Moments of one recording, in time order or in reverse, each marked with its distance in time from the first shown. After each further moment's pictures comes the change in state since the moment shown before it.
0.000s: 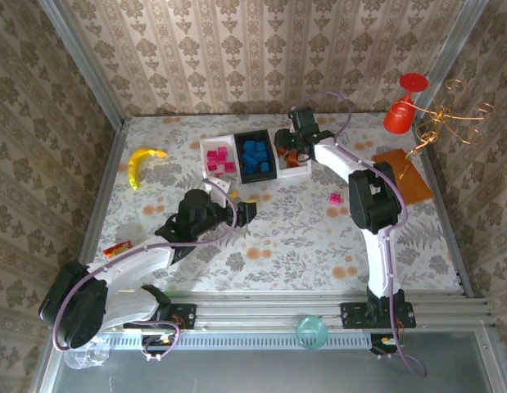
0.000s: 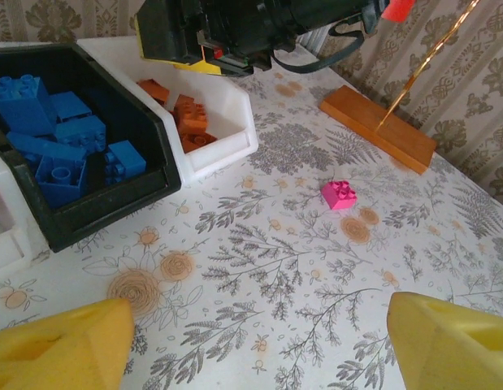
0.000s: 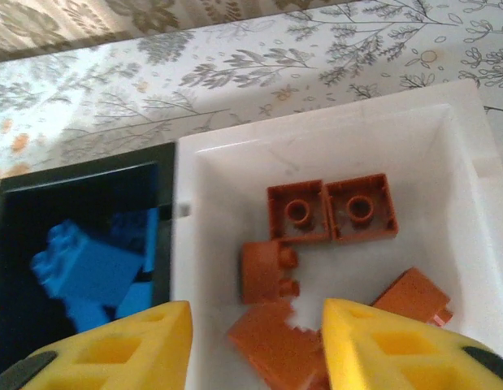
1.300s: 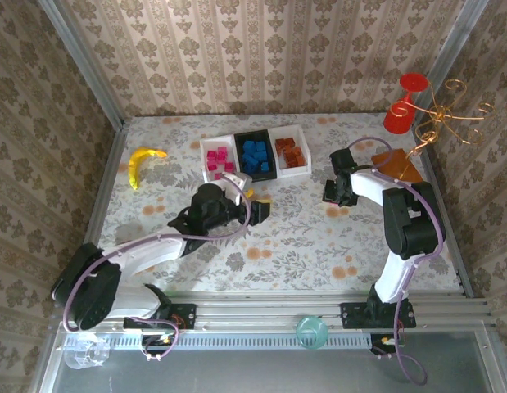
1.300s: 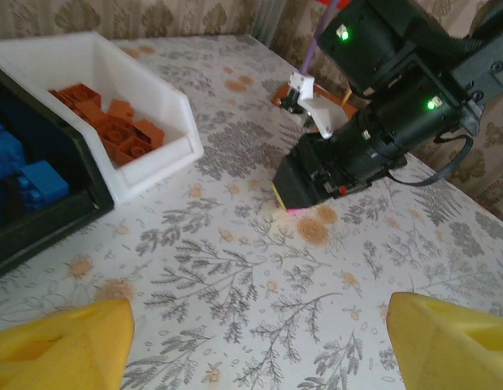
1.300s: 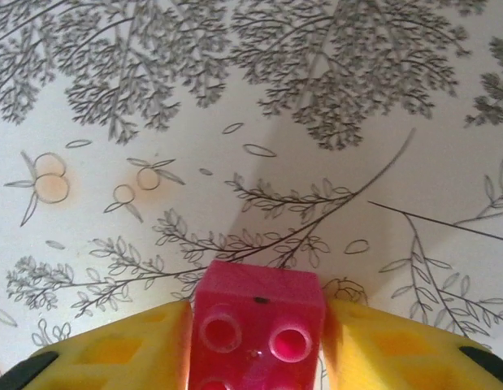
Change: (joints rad) left arm -0.052 0.114 0.089 0.045 0.052 0.016; right arm -0.157 -0.390 -0.695 -0.208 0.093 0.000
